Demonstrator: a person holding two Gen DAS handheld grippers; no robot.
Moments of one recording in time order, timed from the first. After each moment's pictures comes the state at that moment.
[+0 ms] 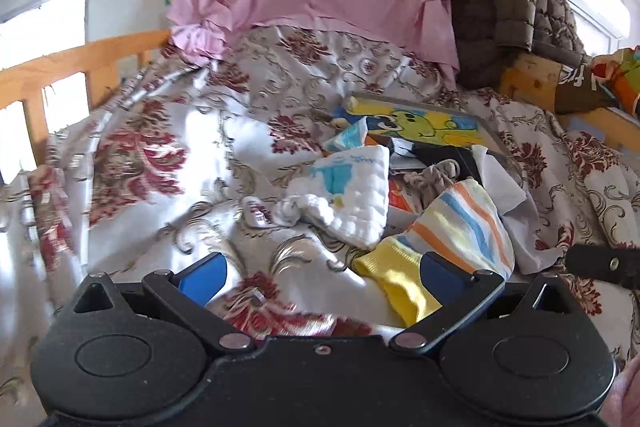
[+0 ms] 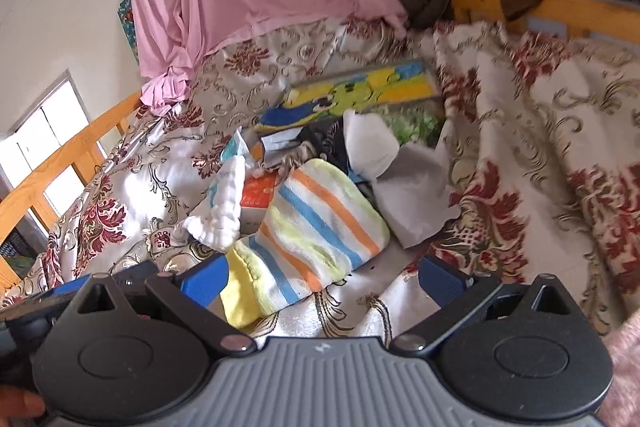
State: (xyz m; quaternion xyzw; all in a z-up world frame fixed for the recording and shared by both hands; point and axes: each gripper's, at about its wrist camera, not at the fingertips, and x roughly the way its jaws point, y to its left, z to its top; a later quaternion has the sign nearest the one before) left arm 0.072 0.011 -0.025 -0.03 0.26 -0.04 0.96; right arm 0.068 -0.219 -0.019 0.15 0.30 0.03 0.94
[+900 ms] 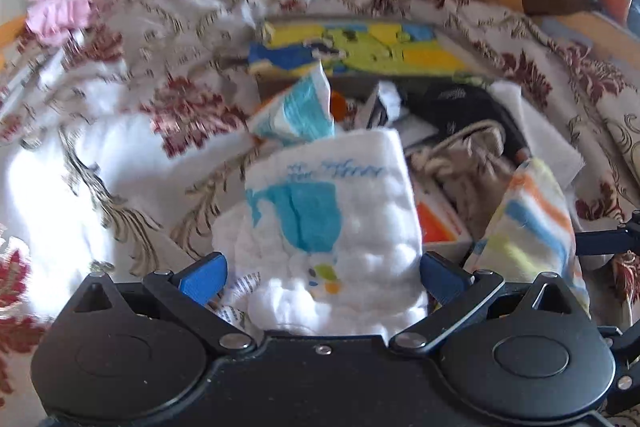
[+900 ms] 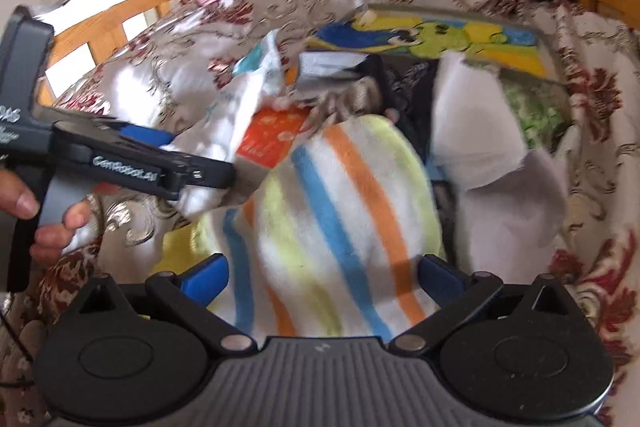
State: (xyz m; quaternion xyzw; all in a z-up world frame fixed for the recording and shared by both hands) left arm 0.272 0.001 -0.068 0.05 0.38 -0.19 0.90; right arm 0.193 -0.185 -0.075 0.00 0.39 0.15 0.91
